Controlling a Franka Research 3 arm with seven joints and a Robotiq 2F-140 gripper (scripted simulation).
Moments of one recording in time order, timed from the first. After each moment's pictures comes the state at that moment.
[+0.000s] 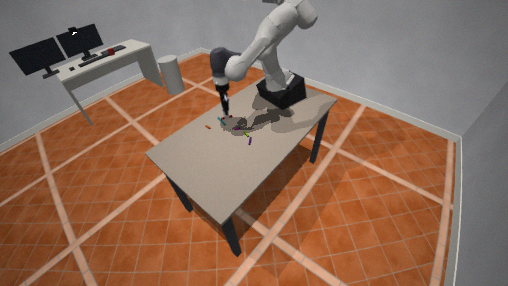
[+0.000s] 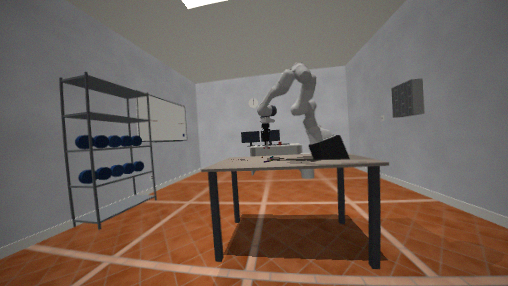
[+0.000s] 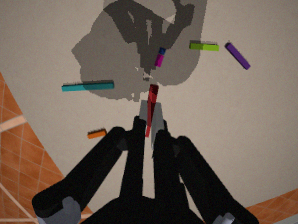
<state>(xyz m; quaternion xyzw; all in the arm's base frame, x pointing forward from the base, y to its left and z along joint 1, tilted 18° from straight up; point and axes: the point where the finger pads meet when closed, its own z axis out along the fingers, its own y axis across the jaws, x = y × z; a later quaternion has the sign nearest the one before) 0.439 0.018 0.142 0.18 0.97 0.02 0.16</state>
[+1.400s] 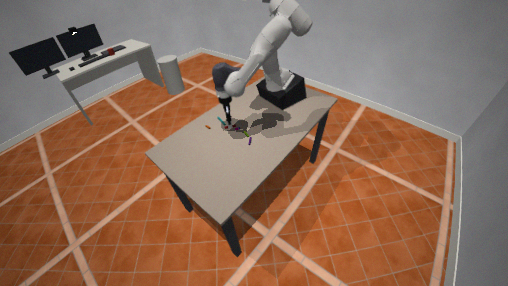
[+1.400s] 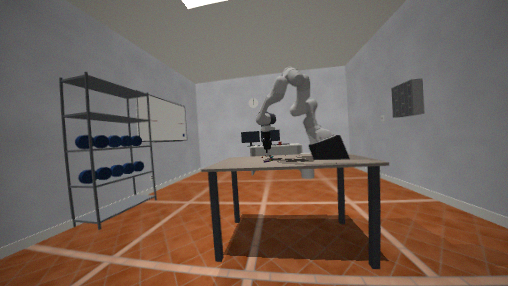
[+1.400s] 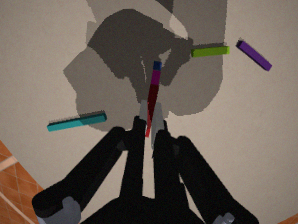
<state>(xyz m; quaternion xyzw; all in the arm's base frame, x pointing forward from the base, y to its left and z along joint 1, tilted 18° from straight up) 0.452 0.021 0.065 0.26 0.95 0.03 0.14</state>
